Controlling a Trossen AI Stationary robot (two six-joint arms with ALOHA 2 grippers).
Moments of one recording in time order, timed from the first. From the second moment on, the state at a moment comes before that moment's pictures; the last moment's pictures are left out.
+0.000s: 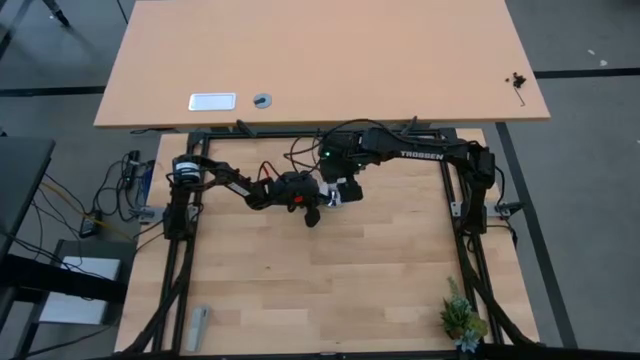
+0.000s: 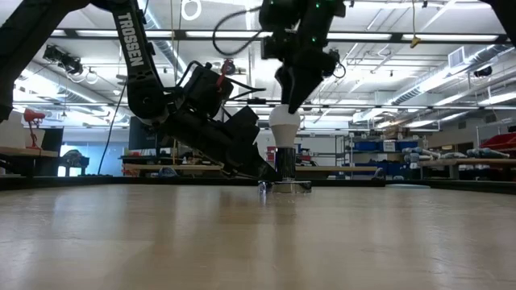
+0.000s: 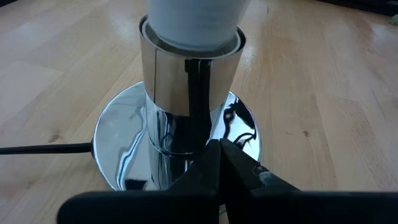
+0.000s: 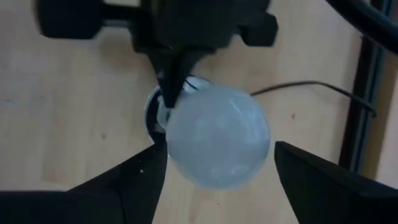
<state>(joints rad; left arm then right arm) 0.25 2.02 0.76 0.78 0.09 -0.11 -0.25 1.88 1.71 -1.03 0.05 -0.45</state>
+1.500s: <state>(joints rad) 0.25 2.02 0.76 0.78 0.10 -0.11 -0.27 1.88 1.71 -0.99 -0.02 -0.39</state>
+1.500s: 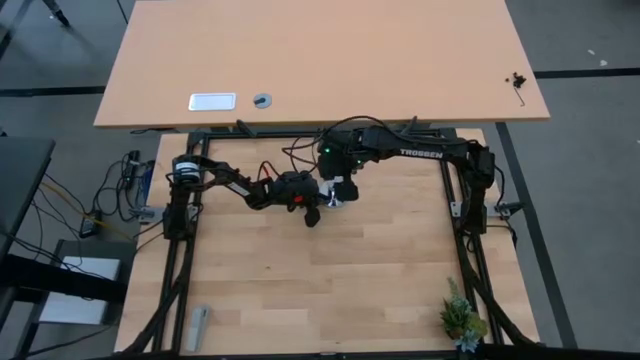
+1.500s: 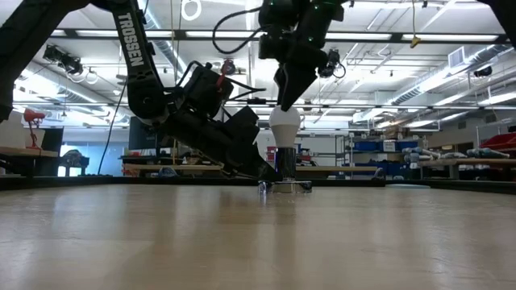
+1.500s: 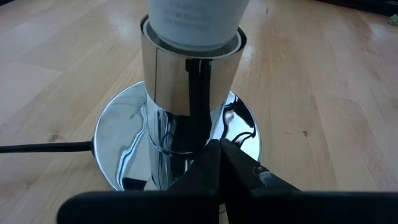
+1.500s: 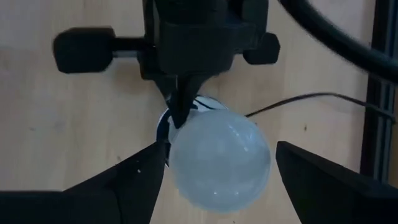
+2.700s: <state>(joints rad) 0.25 2.02 0.76 0.78 0.11 -0.11 -0.25 1.92 1.85 -1.06 0.03 -0.29</state>
